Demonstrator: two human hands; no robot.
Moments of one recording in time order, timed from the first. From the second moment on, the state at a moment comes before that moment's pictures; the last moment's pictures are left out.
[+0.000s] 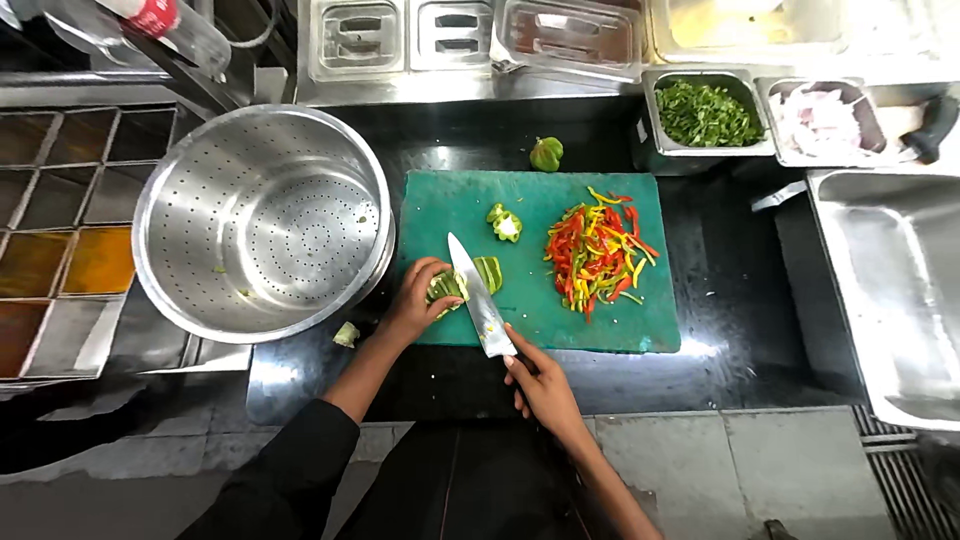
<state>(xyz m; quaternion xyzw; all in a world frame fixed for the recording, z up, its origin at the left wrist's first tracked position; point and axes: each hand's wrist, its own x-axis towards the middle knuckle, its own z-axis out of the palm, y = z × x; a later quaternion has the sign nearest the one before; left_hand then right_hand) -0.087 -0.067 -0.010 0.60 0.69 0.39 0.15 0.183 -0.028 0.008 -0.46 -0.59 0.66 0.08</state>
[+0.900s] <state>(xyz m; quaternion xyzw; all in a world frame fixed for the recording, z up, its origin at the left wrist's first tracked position) -0.086 -0.067 -0.017 0.65 0.65 0.37 0.11 0.195 -0.031 0.000 -0.45 -0.61 0.64 0.11</state>
